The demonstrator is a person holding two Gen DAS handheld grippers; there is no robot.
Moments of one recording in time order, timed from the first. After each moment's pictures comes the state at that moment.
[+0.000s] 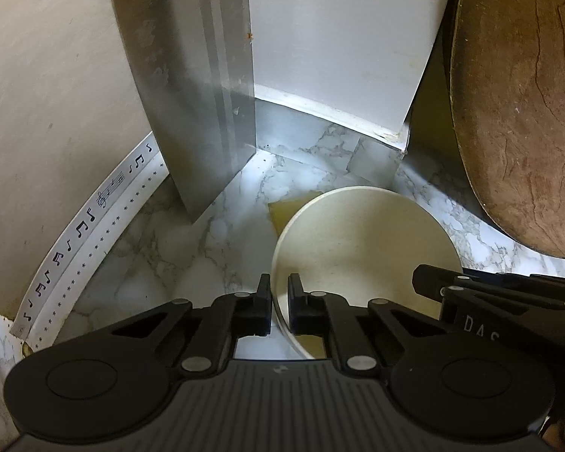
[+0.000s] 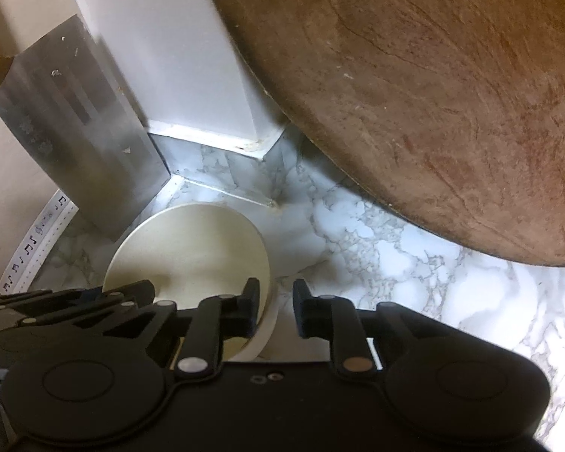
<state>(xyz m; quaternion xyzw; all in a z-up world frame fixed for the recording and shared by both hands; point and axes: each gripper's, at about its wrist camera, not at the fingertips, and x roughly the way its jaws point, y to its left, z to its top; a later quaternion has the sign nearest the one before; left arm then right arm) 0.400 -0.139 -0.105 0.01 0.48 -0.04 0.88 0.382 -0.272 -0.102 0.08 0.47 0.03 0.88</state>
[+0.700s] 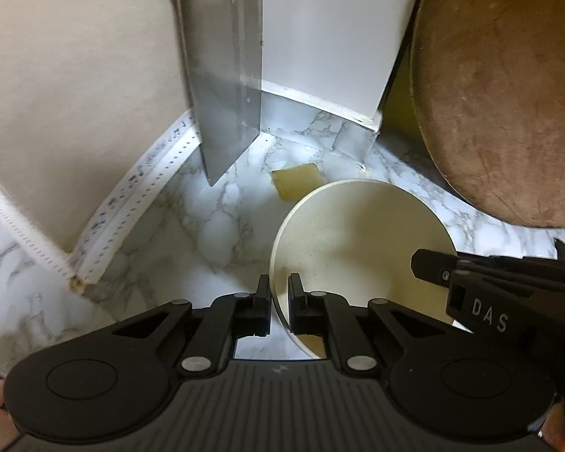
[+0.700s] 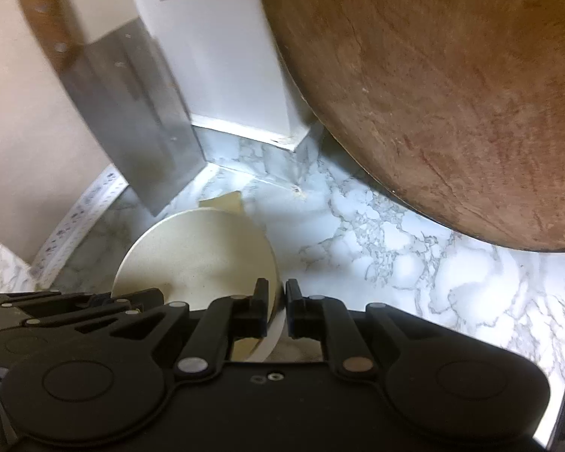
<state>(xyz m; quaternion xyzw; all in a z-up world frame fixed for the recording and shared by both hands) 0.334 -0.118 -0.072 0.01 0.48 -0.07 0.88 0.328 -0.252 -0.063 0.06 0.45 0.05 0.89</state>
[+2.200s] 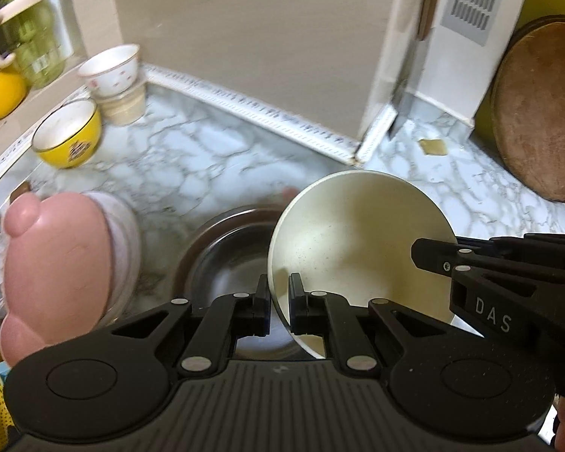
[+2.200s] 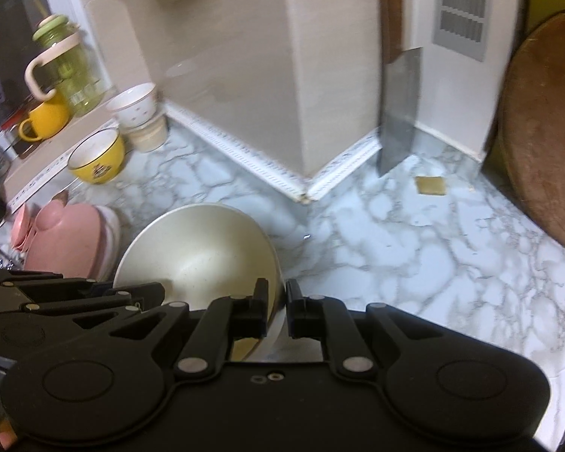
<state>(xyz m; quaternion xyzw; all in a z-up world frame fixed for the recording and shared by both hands) 0.161 0.079 -0.005 -0.02 0.47 0.03 0.88 0.180 -0.053 0.006 -0.03 0.44 0.18 0.88</state>
